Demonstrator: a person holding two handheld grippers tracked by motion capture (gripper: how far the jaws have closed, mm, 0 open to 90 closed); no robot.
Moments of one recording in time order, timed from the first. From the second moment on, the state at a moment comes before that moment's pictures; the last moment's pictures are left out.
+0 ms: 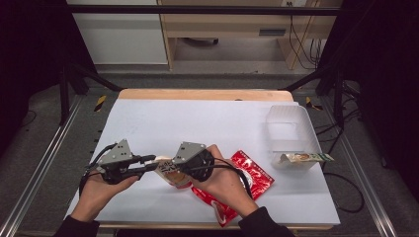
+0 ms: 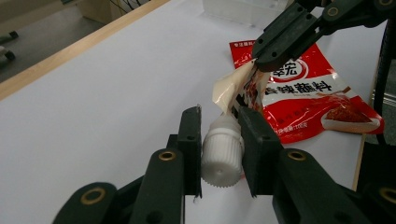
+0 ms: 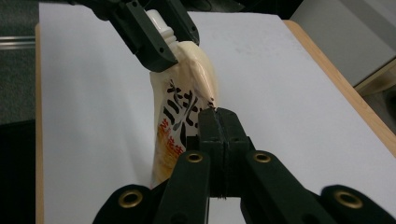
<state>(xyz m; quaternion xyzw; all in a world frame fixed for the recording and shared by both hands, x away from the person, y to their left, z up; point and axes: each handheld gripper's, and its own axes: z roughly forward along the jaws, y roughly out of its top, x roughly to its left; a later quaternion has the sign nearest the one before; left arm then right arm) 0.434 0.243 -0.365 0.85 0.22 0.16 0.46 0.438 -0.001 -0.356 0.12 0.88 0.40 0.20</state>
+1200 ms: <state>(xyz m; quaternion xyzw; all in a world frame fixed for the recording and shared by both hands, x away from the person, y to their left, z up) 0.435 0.213 -0.333 0.89 0.15 0.16 0.40 0.444 -0.019 -0.351 0.13 0.89 0.39 0.18</state>
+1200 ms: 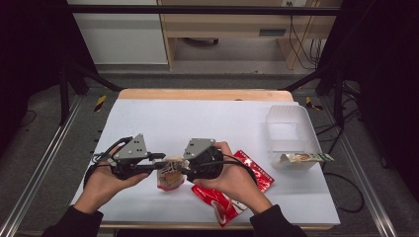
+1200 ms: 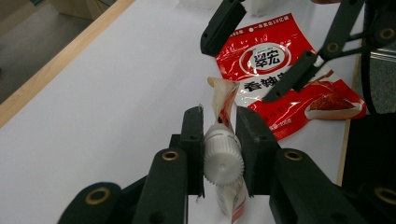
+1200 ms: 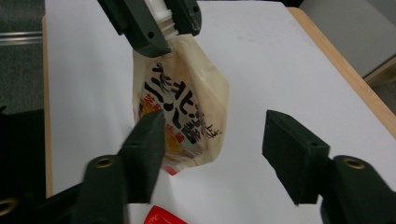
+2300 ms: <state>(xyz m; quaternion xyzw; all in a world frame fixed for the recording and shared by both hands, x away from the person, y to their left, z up) 0.425 0.211 -0.332 0.88 0.13 0.15 0.42 0.442 0.013 -0.337 0.05 0.94 0.29 0.15</state>
